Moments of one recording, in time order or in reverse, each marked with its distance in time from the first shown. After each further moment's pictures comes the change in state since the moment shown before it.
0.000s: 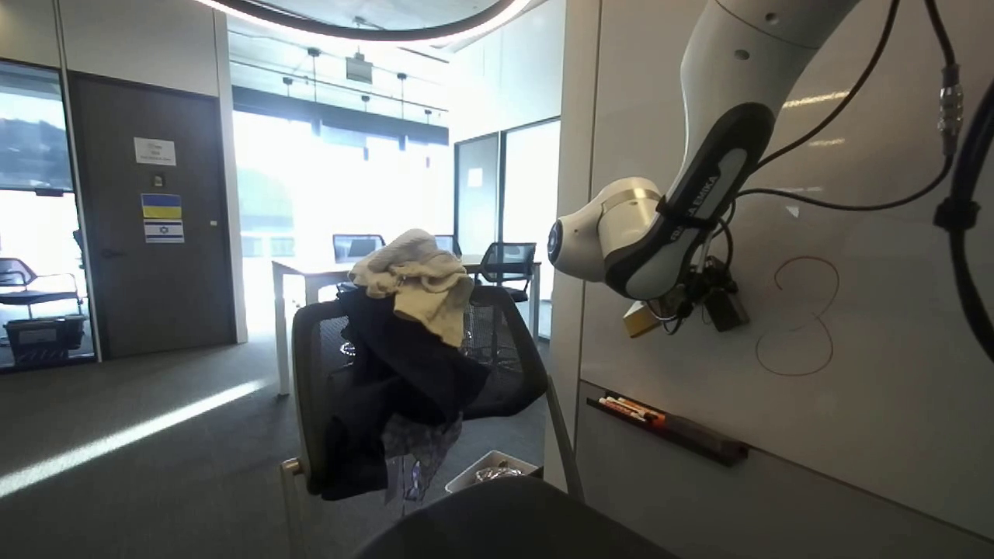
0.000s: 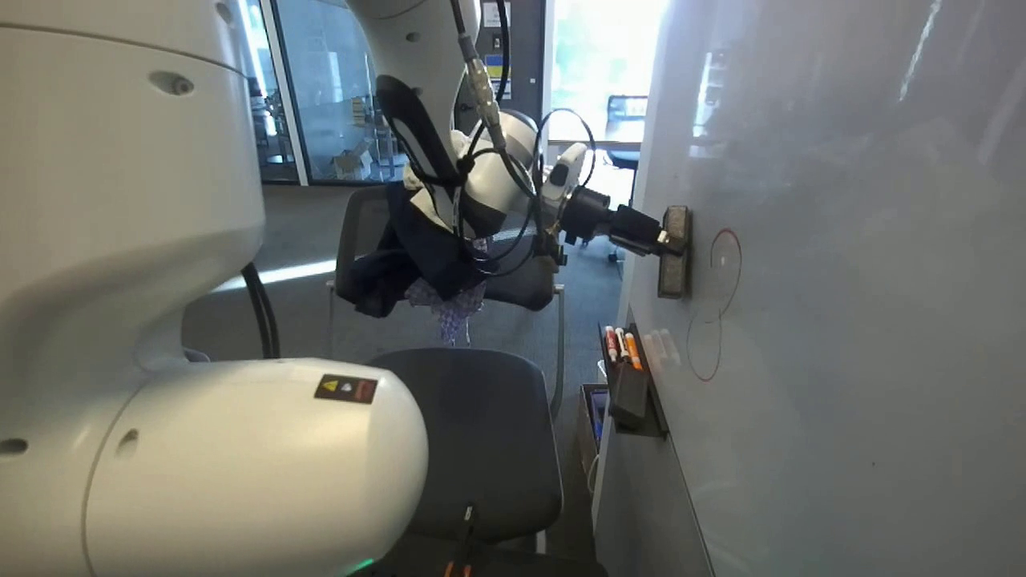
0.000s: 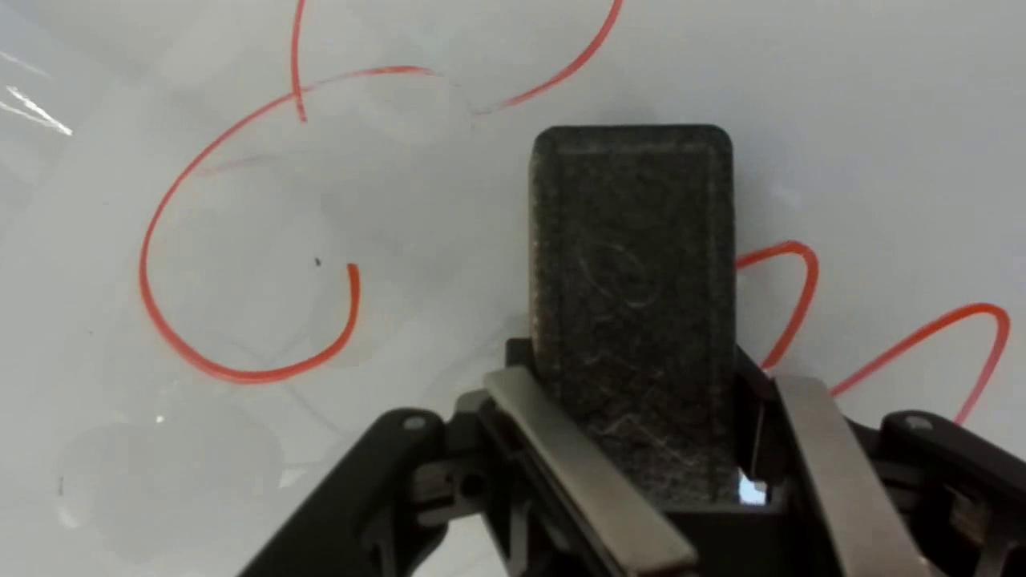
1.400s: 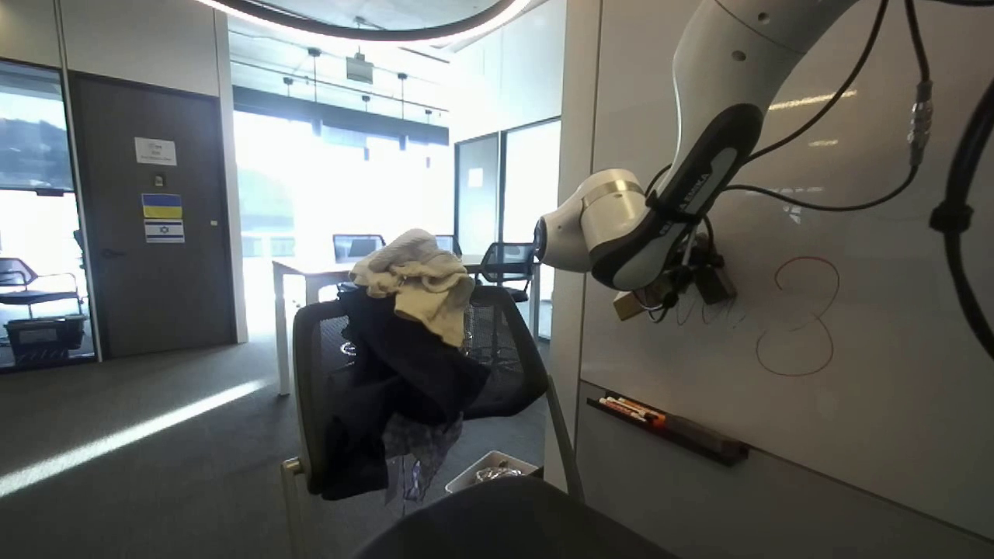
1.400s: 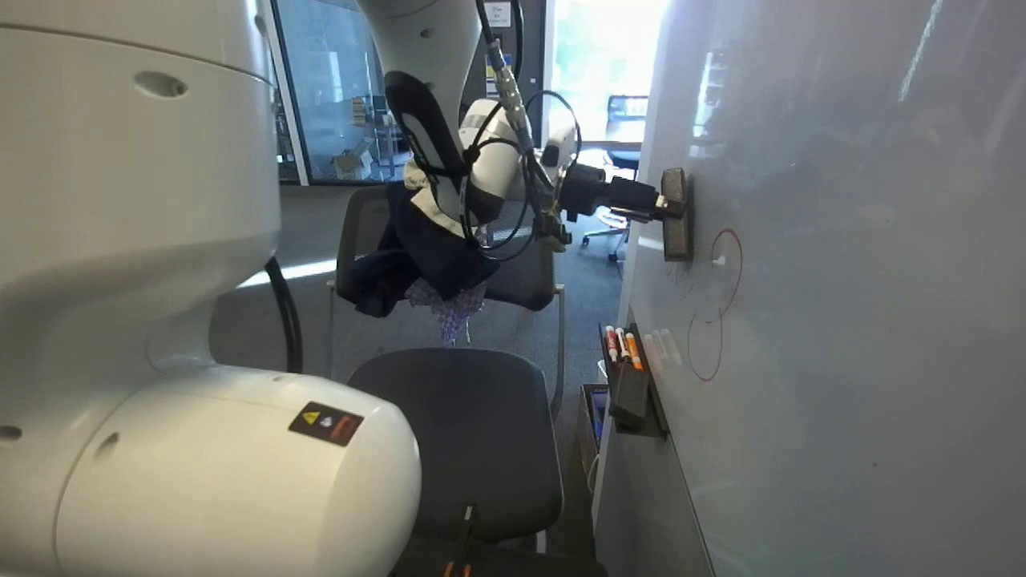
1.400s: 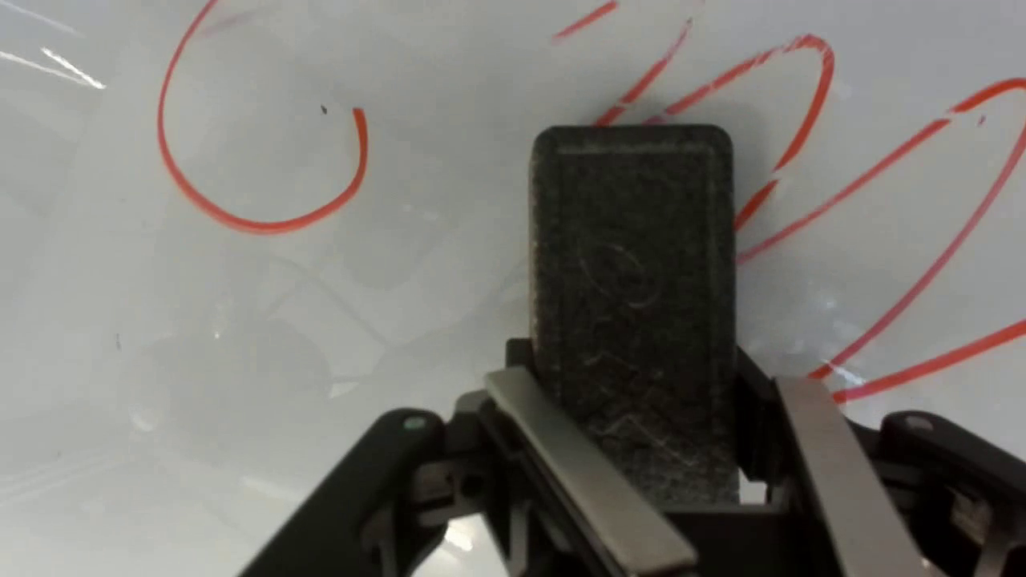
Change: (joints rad) arm -0.239 0.005 0.296 0.078 -0.122 -0.156 0.063
